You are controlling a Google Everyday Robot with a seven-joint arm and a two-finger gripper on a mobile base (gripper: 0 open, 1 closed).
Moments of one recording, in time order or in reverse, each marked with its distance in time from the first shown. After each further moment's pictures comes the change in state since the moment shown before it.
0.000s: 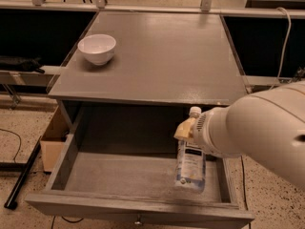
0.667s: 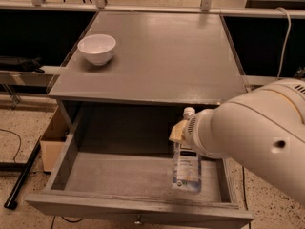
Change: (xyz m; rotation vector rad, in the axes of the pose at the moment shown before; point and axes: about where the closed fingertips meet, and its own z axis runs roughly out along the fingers) arm -0.007 -0.009 0.006 -0.029 0.006 -0.069
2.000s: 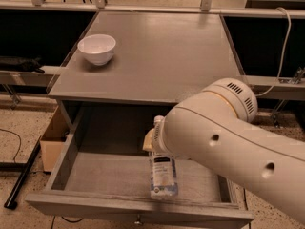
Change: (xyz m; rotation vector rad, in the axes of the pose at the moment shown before) arm -0.035 -0.050 0.040 0.008 -0.101 -0.150
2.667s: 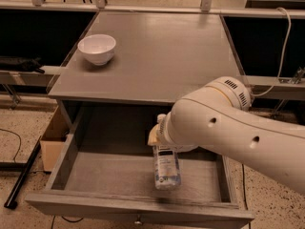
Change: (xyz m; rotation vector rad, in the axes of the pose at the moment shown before) arm 0.022 0.017 0.037 0.004 -0.029 -0.002
